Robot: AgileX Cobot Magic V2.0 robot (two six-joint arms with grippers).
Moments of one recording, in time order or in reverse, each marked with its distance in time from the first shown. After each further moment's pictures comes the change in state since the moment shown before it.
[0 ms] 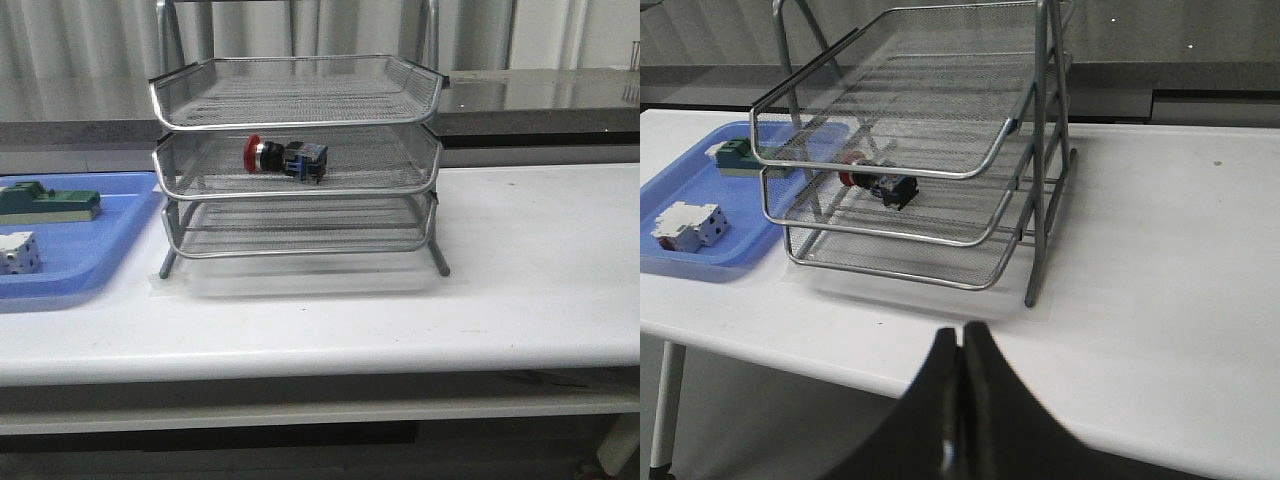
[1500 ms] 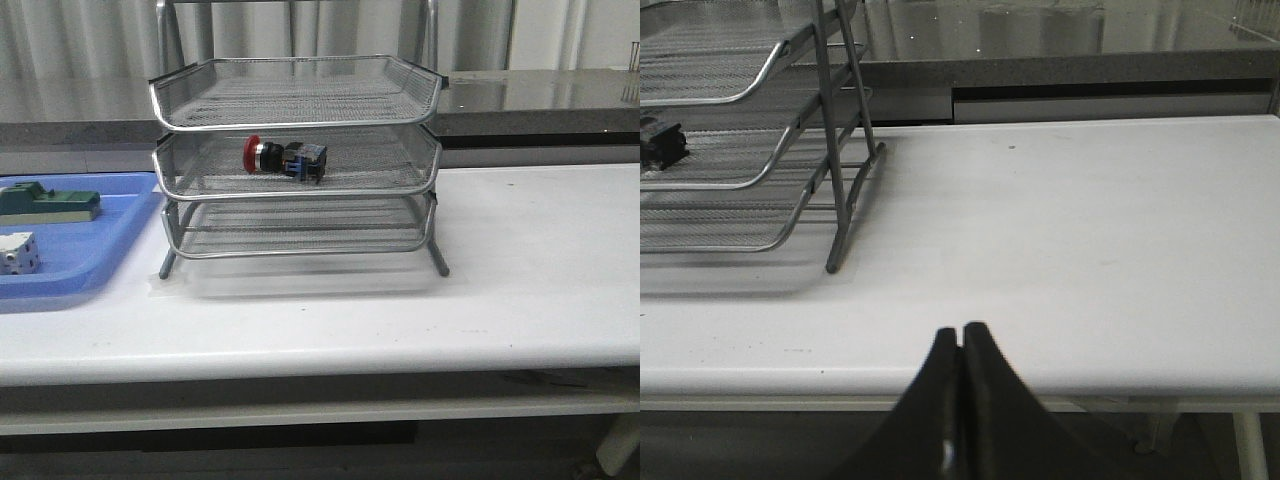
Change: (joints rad) left arm 0.000 0.000 0.000 0.000 0.000 0.000; right arm -0.148 -0.447 0.540 -0.375 -0.269 0.277
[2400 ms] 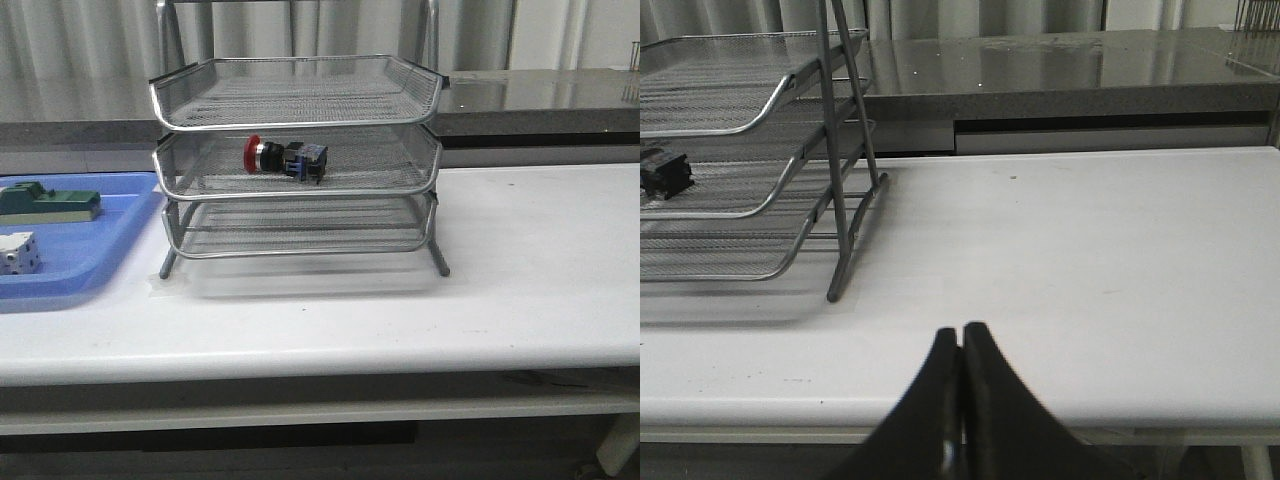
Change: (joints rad) left arm 0.000 0.000 0.000 0.000 0.000 0.000; right arm 0.000 0.000 0.025 0.000 -0.077 0.000
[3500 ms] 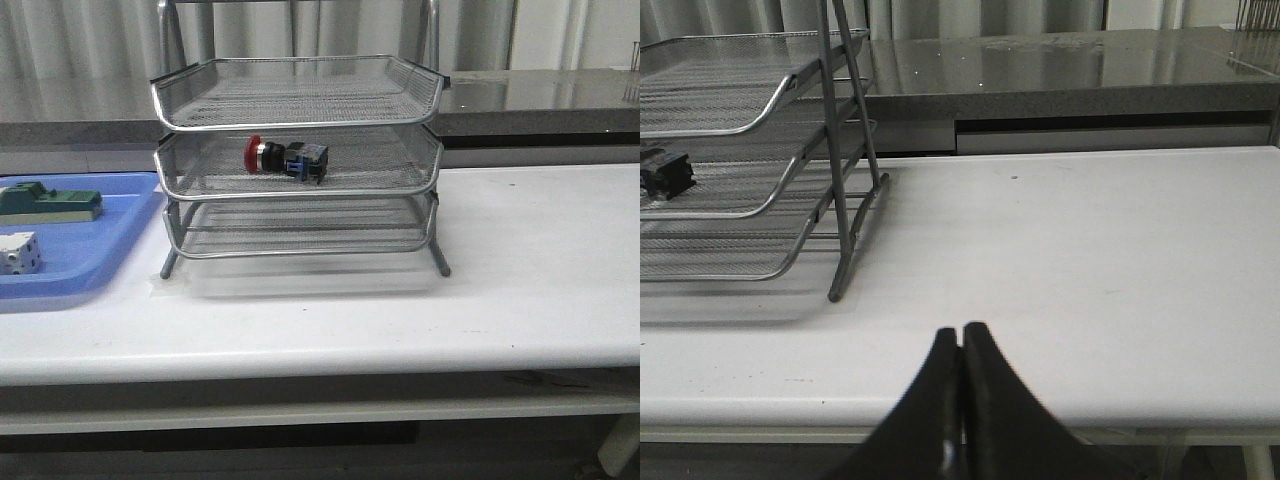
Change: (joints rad) left arm 0.000 0.000 0.073 0.242 -0.058 -0.288; right arm 0.000 0.000 0.000 0.000 0.000 0.002
